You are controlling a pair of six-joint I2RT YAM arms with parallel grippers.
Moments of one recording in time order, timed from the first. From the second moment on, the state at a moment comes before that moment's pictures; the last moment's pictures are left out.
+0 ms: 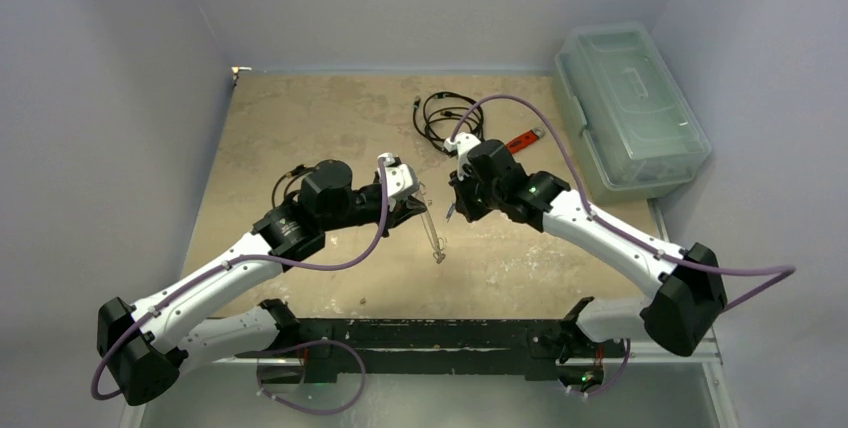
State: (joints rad) left arm -0.79 0.99 0.84 -0.13 0.39 0.14; right arm 0.75 1.33 1.05 -0.54 0.02 0.18
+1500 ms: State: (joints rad) left arm -0.79 0.98 0.84 -0.13 0.43 0.16; right arm 0.76 0.99 1.02 -0.48 -0.36 -0.07
